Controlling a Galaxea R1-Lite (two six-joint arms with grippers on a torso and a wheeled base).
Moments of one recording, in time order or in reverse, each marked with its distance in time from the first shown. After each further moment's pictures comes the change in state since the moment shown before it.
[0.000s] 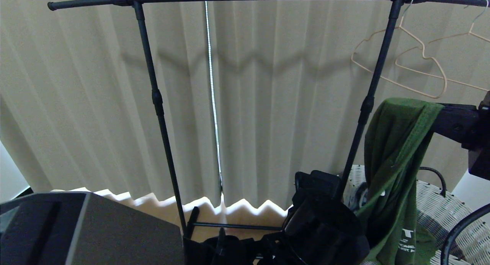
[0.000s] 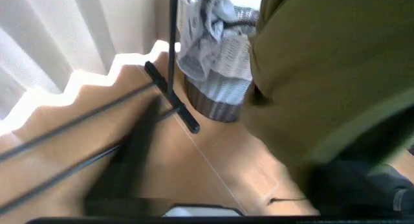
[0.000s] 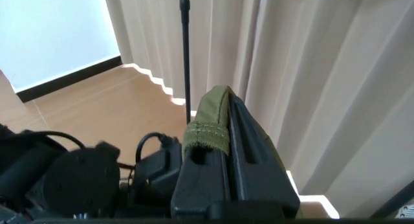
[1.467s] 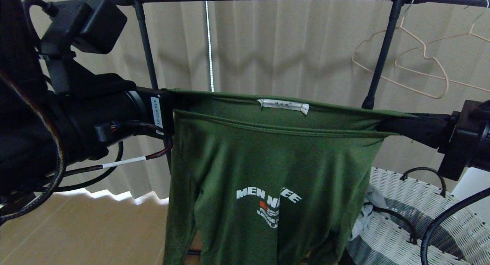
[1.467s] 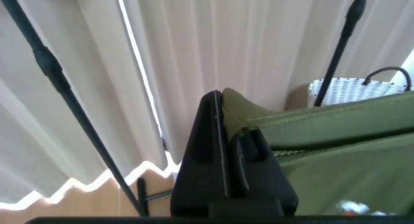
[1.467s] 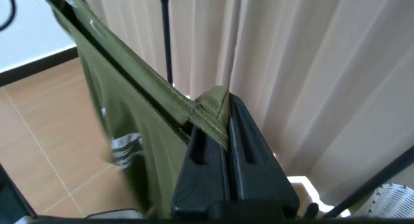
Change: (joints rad) left arm 0.458 -0.731 0.105 0.333 0.026 0.351; right arm -0.071 0.051 0.016 0.006 -0.011 -0.043
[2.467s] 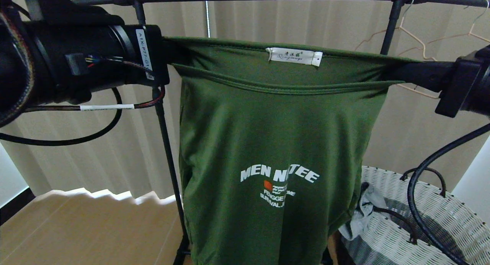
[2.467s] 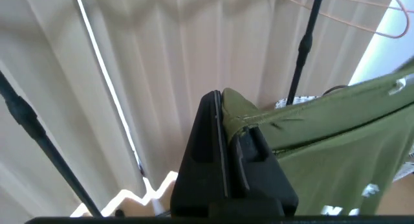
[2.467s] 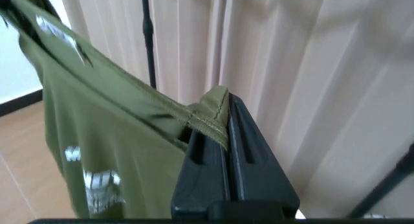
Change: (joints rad) left arm 0.038 0.037 -0.263 0.147 -0.182 -0.007; right arm -0.049 0.084 -0.200 -0.007 0.001 0.003
